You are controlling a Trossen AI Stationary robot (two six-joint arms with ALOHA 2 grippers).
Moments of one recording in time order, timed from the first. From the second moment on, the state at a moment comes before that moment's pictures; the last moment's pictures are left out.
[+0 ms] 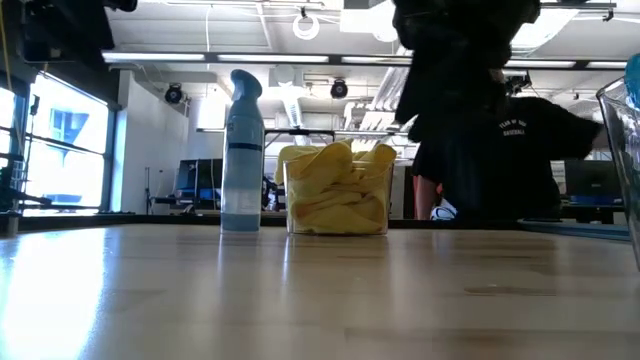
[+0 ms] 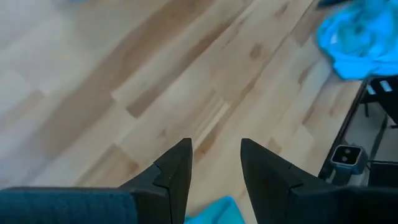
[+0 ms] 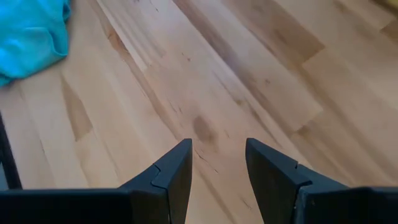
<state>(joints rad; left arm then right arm) -0.51 0.97 0.88 -0.88 -0.33 -1.22 0.36 1.64 1.11 -0.46 0.29 0.95</state>
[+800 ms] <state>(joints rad) -0.83 1.42 0.88 -0.83 -0.02 -1.92 0.36 1.32 0.83 -0.39 0.33 0.93</state>
